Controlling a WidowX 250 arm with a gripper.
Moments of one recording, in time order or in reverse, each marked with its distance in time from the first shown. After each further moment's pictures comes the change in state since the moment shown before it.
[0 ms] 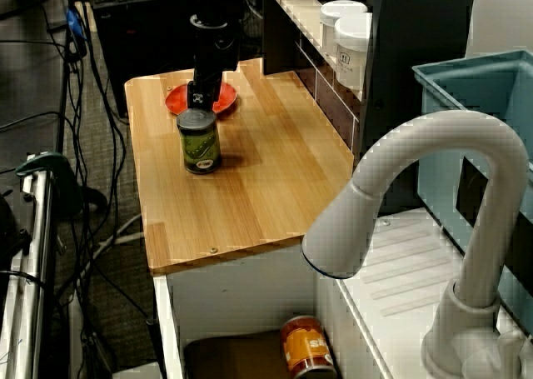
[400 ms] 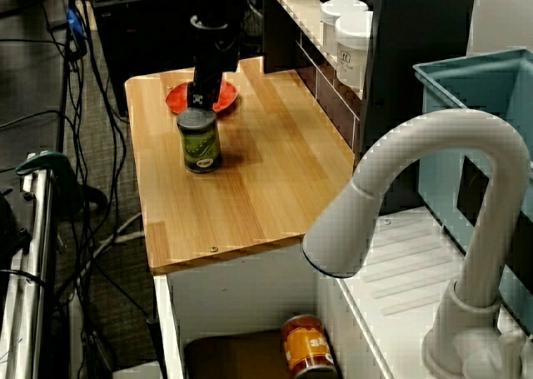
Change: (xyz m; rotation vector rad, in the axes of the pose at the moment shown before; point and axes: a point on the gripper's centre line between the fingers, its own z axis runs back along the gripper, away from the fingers) arm -0.002 -0.002 -0.008 -0.022 0.026 0.001
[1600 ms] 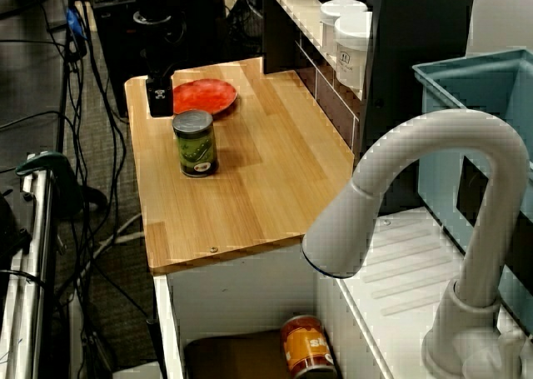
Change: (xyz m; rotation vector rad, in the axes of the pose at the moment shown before) arm -0.053 0.001 0.002 0.049 -0.121 0.277
